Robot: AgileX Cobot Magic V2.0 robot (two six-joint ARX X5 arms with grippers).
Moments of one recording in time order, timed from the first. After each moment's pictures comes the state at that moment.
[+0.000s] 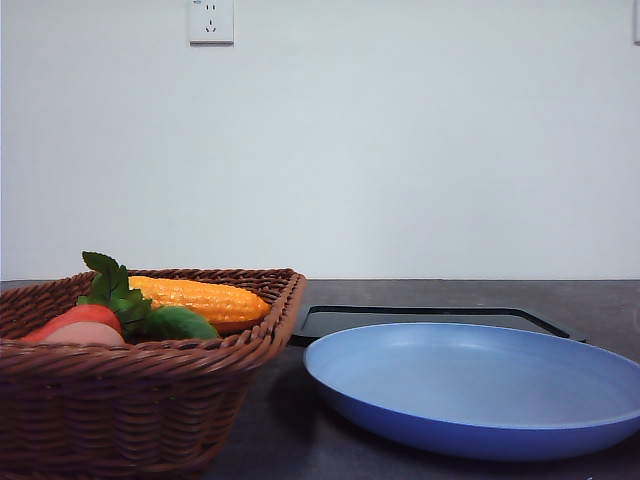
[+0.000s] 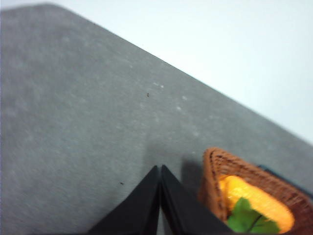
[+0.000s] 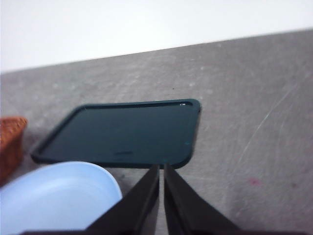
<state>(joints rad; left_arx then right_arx) -0.01 0.00 0.03 -0.15 0.01 -0.51 0.02 0.01 0.02 -0.16 -0.26 0.25</state>
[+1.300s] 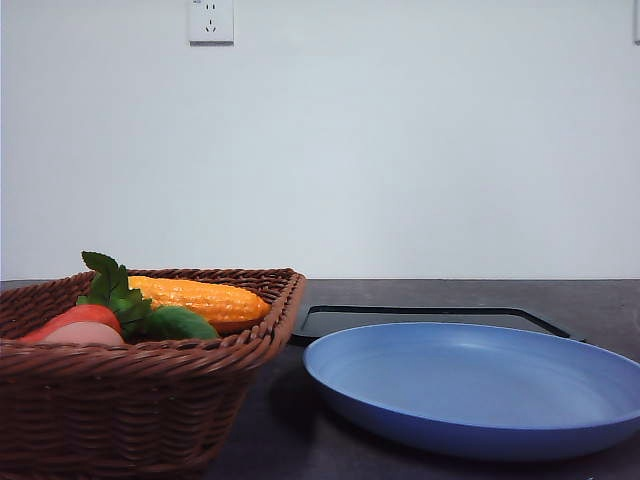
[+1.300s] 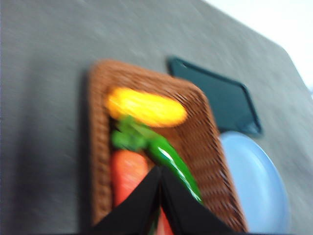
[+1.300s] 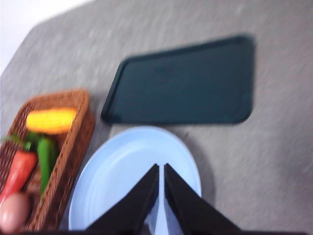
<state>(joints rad) -0.02 0.57 0.53 -0.52 0.55 -0.35 0.02 0.61 0.56 -0.53 -0.49 0.33</state>
